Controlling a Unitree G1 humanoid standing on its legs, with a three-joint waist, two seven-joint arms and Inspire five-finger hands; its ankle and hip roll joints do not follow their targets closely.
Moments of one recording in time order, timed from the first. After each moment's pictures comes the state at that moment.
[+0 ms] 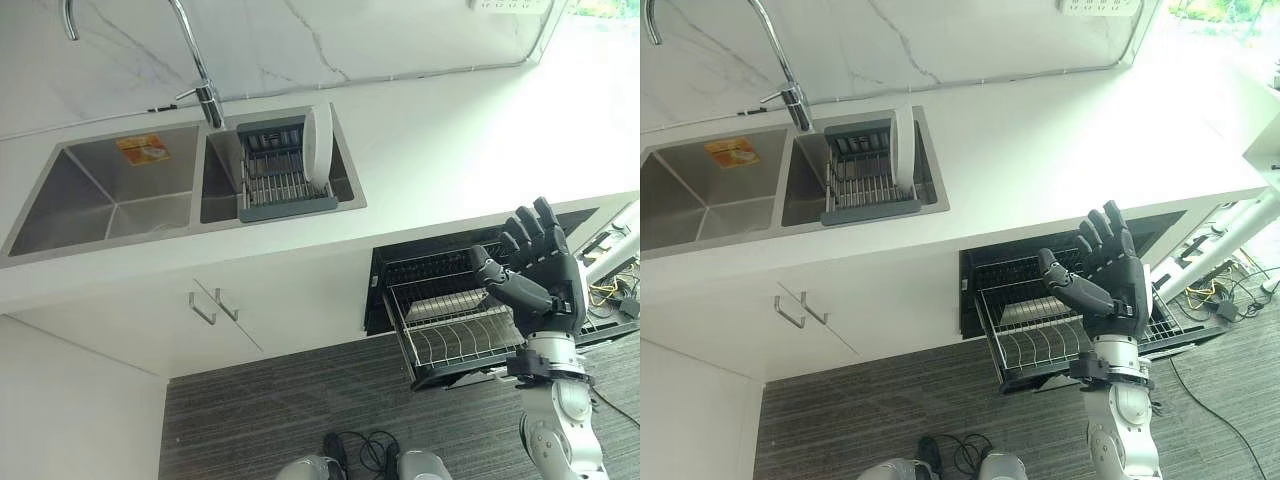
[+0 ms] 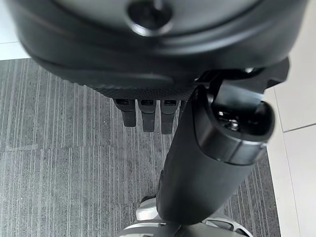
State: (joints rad) left arm 0.06 0.22 -0.09 1.17 -0.26 0.17 0.04; right arm 0.11 -0.37 -0.05 -0.13 0.63 -0.34 -0.08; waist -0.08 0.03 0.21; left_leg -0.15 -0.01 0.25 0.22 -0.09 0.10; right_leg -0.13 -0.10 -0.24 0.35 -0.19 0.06
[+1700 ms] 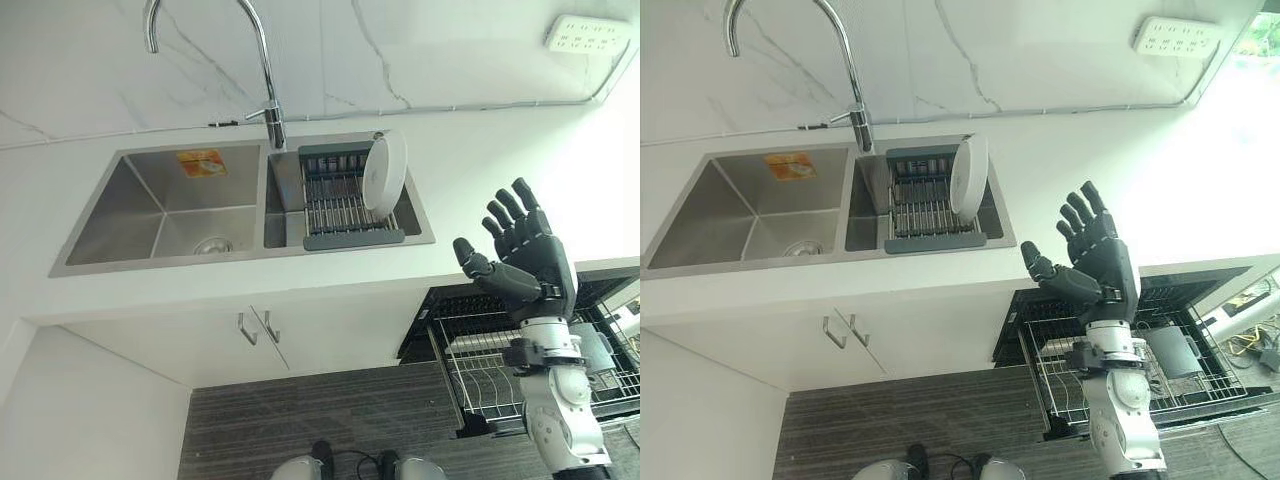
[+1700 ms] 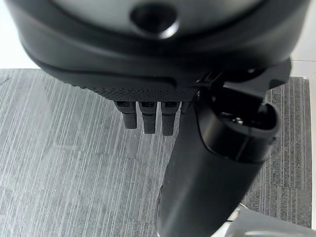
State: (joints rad) left arm 0.10 0.18 -0.03 1.25 -0.31 0.28 0.10; right arm 0.04 -0.45 -0.02 -0.11 0.63 -0.34 -0.08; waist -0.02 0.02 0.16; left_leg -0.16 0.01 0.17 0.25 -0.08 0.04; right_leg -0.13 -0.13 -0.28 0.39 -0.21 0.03
